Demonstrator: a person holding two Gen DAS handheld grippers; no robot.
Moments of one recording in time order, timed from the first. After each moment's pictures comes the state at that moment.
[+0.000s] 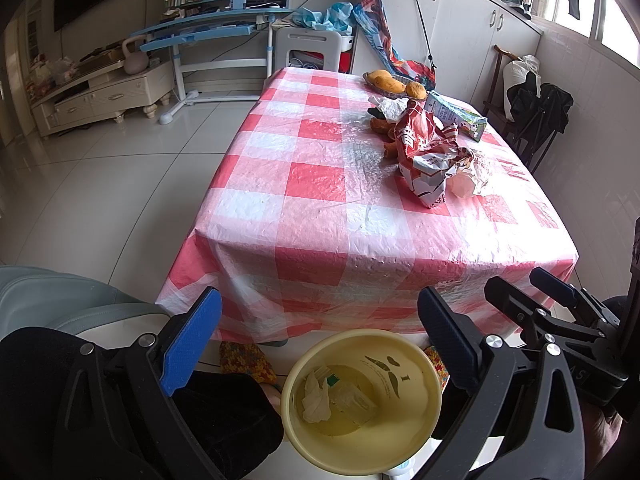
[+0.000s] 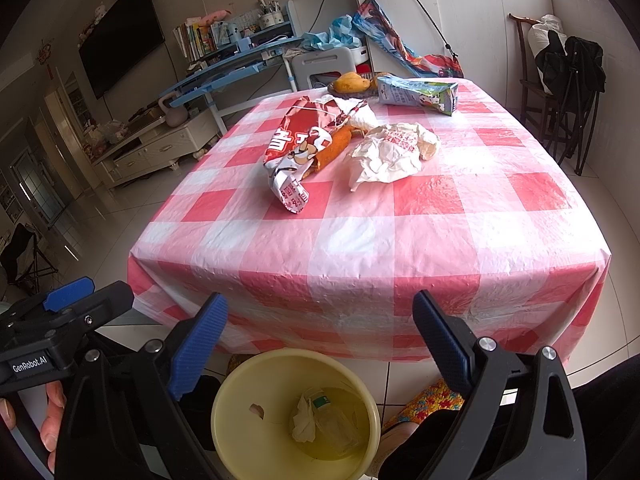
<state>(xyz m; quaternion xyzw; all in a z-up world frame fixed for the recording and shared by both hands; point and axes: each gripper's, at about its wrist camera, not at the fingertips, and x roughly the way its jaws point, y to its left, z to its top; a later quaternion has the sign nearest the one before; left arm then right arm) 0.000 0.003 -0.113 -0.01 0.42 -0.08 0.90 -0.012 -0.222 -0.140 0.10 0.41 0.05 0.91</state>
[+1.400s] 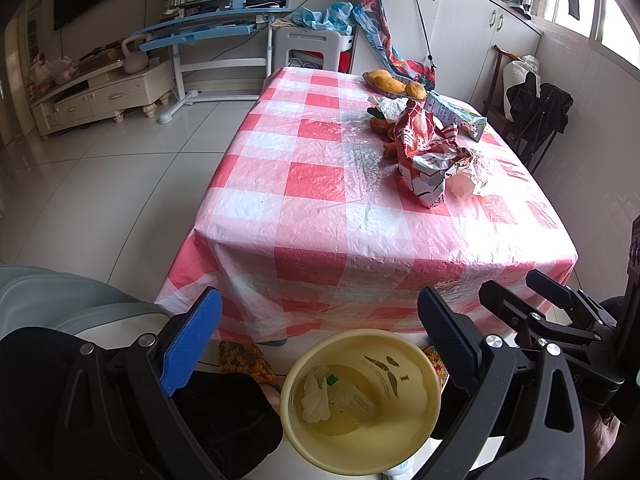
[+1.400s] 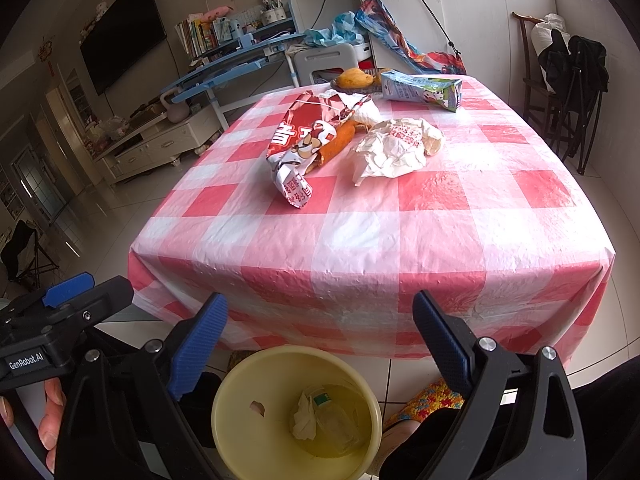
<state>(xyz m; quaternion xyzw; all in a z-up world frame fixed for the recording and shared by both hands) 0.000 0.003 -0.113 -0.01 0.42 -0.08 0.90 -0.017 -0.217 -0.147 0.10 0.41 0.06 0.90</state>
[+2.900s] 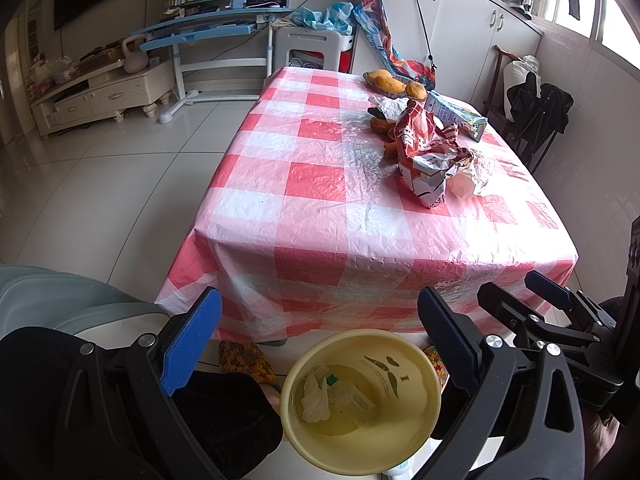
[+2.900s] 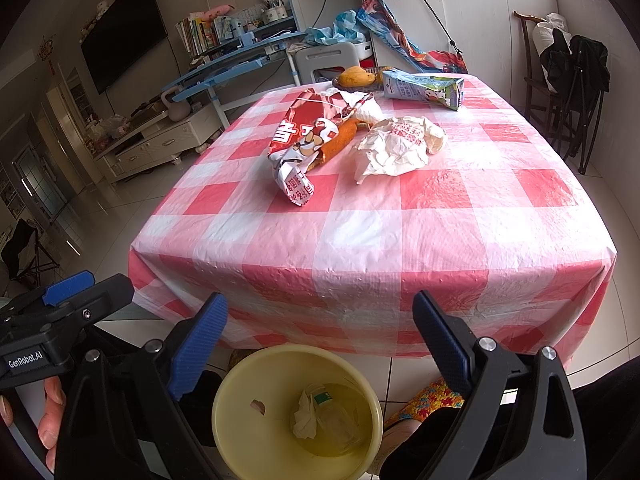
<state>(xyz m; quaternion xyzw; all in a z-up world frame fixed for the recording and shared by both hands) 0.000 0.004 -0.113 -0.01 0.42 -0.08 0.90 -0.016 -0.215 -0.147 0.10 0.41 0.06 0.90</state>
